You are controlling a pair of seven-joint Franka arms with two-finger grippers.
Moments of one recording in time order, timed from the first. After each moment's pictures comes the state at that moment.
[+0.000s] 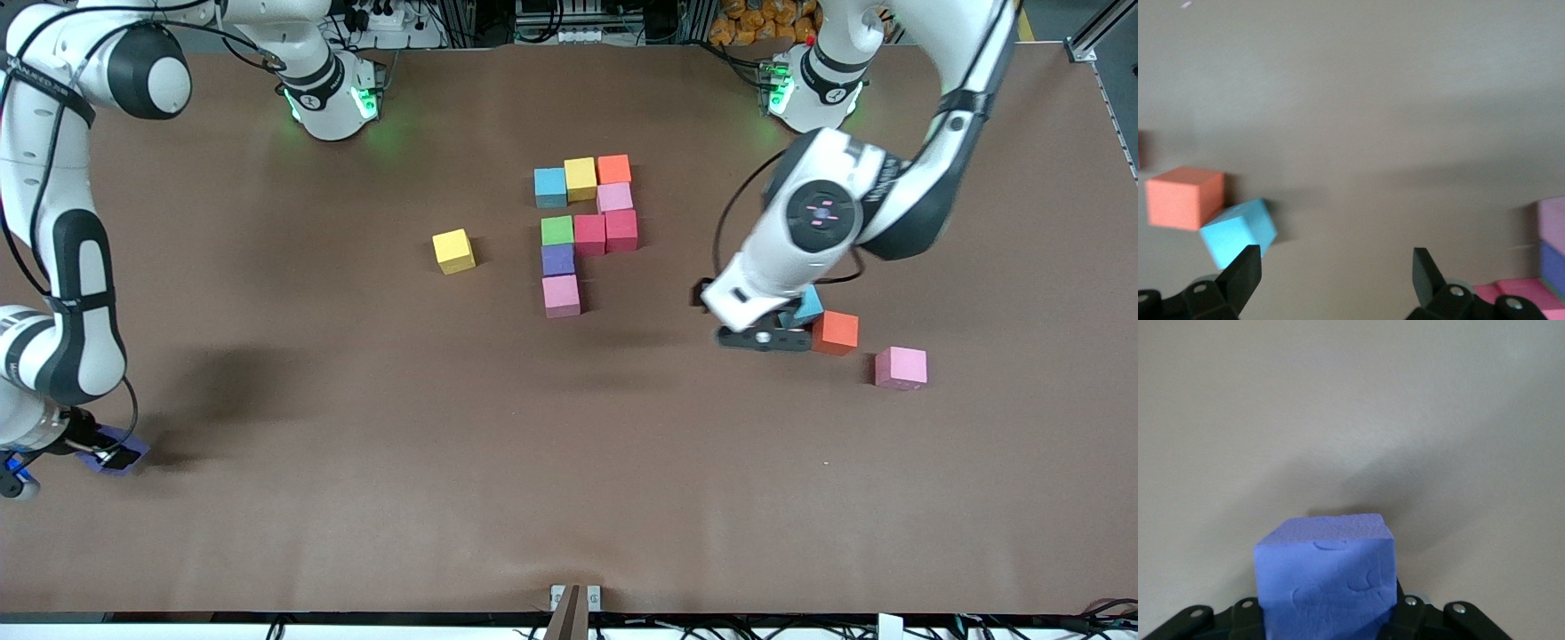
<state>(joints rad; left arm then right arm) -0.11 0.28 -0.35 -1.84 0.09 2.00 -0.43 -0.24 0.89 -0.12 -1.25 0.08 2.26 0.25</state>
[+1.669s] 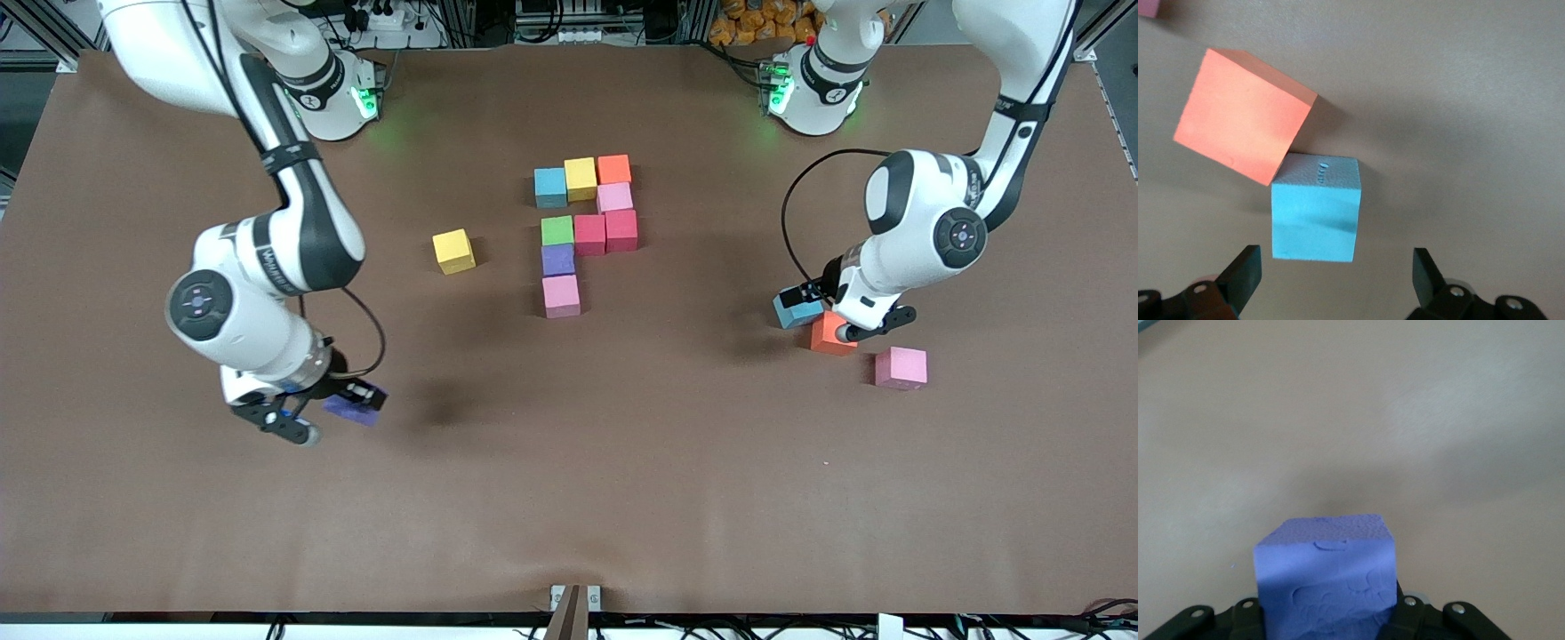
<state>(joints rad) 0.17 0.24 -0.36 -2.26 -0.13 2.32 -0.41 0.38 0.50 -0.09 -1.59 0.16 2.17 0.61</state>
